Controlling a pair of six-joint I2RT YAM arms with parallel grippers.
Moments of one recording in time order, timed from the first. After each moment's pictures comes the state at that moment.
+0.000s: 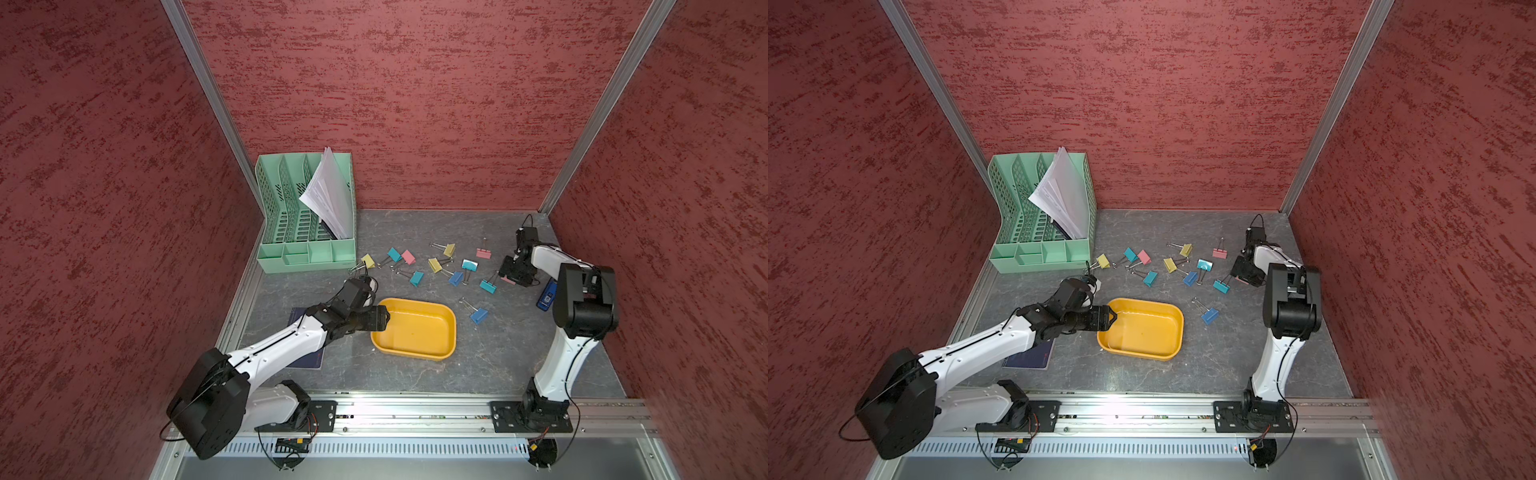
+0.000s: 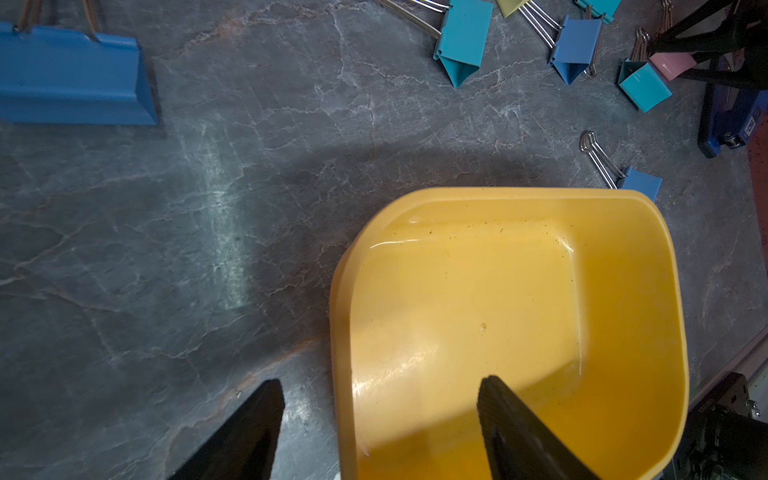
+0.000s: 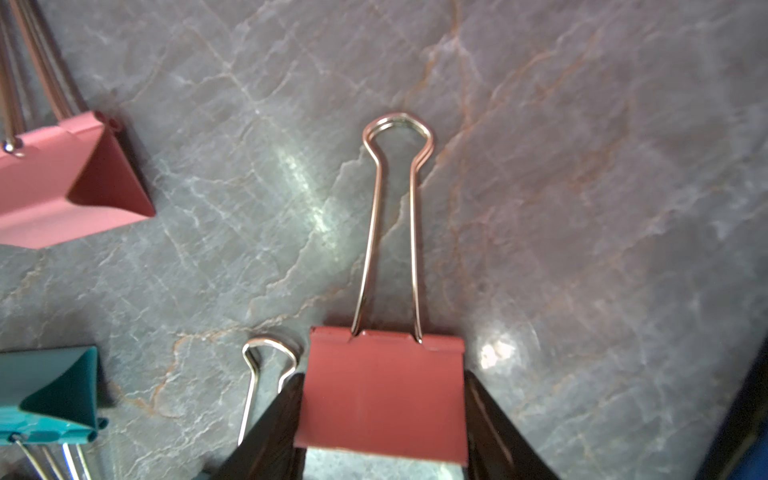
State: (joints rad) left arm -0.64 1.23 0.64 -0.34 0.11 -0.56; right arm -0.13 1.95 1.30 -0.60 0.01 0.37
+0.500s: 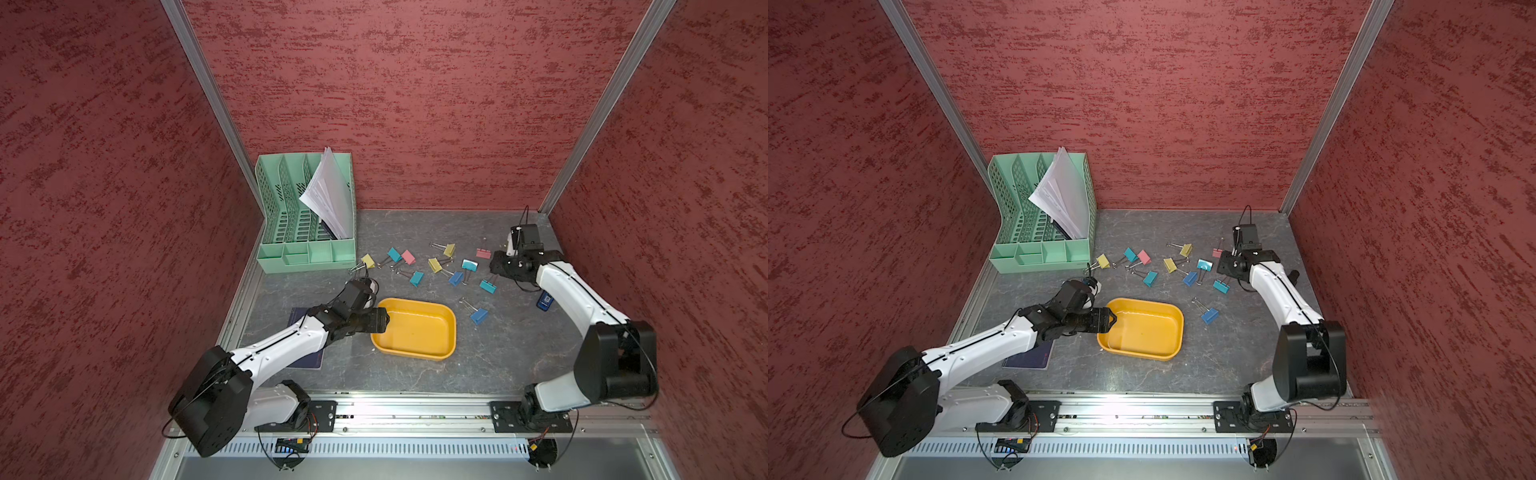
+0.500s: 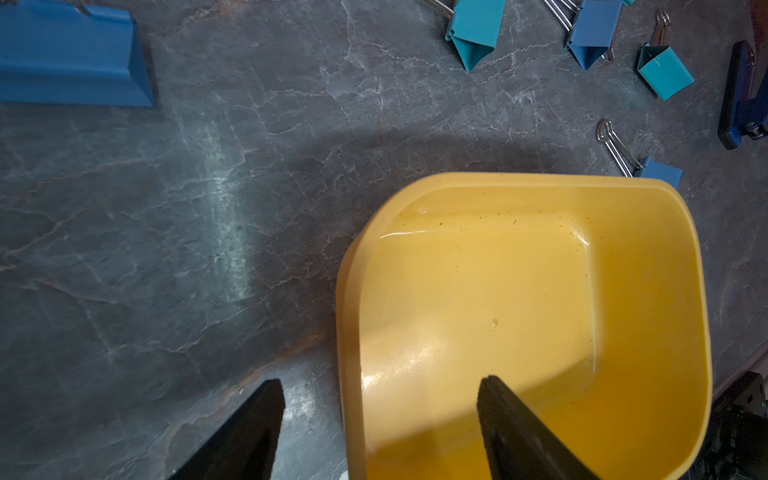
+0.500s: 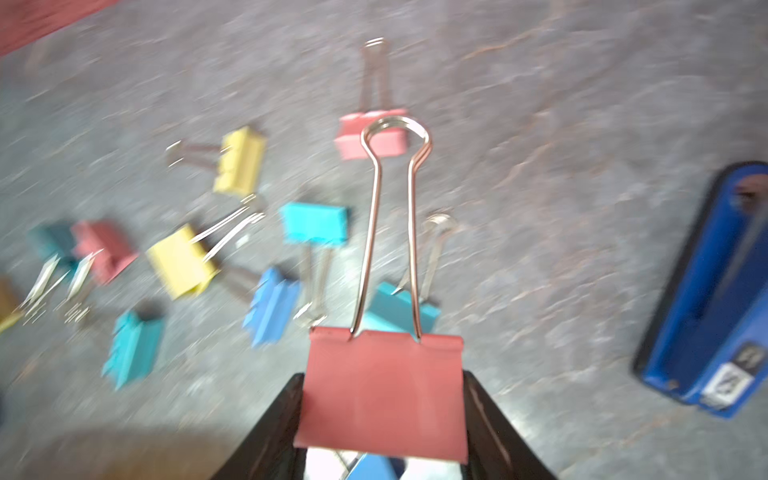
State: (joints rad) left arm -0.64 1.25 0.63 -0.33 0.11 -0.56; right arm 0.11 1.45 1.13 -0.64 -0.03 0.36
